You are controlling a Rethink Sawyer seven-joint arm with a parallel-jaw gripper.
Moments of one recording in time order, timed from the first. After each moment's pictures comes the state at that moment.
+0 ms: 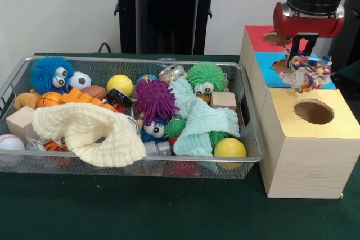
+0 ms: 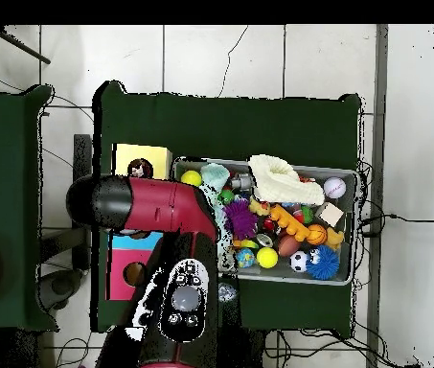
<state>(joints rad) 0.15 -0.61 -0.17 1.50 0.23 0.74 1.65</state>
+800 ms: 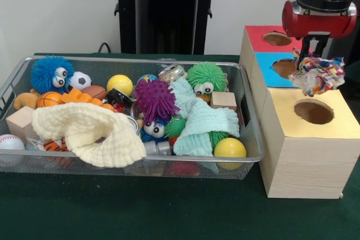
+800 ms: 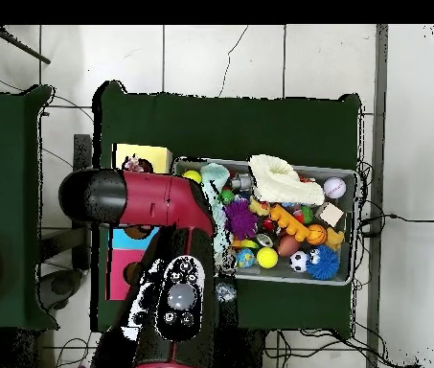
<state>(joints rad) 0.15 -0.60 -0.17 1.47 0.23 0.71 1.65</state>
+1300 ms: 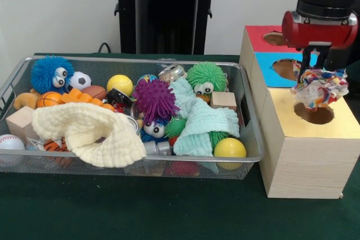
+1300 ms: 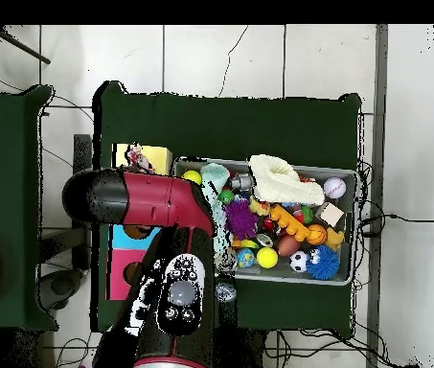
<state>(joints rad) 0.15 -0.58 -0.17 1.48 0.23 0.55 1.65</state>
